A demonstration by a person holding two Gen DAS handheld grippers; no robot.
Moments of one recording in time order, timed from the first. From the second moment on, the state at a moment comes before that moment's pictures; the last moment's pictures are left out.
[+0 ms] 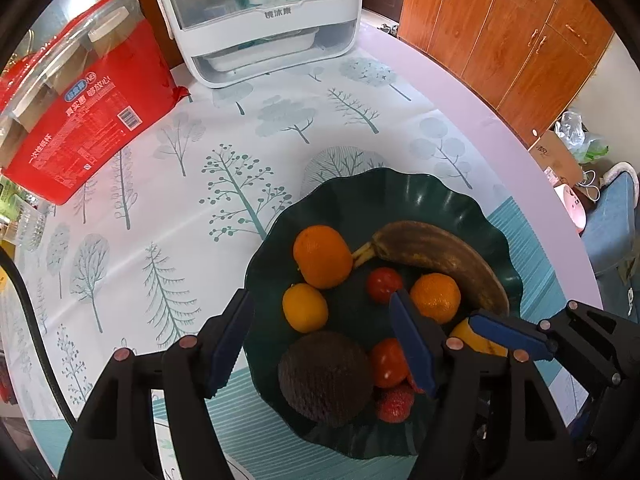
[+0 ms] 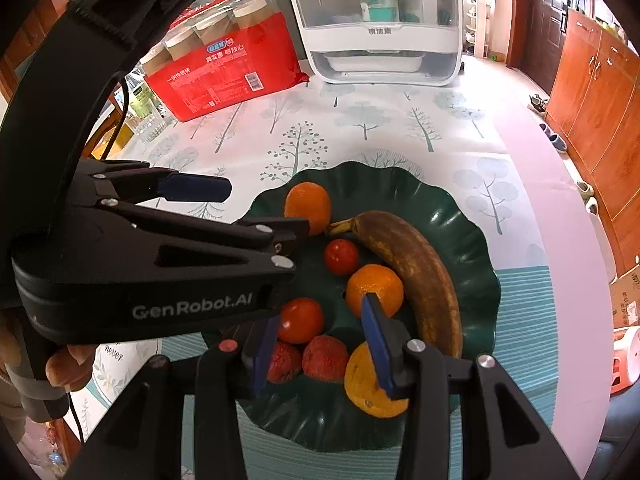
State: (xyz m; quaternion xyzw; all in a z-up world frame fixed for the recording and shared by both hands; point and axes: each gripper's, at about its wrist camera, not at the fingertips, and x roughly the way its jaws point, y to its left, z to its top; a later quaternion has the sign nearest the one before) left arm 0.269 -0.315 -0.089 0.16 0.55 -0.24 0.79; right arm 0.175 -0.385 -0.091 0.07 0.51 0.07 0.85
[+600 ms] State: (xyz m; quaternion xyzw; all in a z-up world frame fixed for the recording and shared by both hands) left arm 0.221 -0.270 -0.068 0.15 0.54 -0.23 0.80; right arm 0.140 -0.377 -0.078 0.08 0.51 0.04 0.86
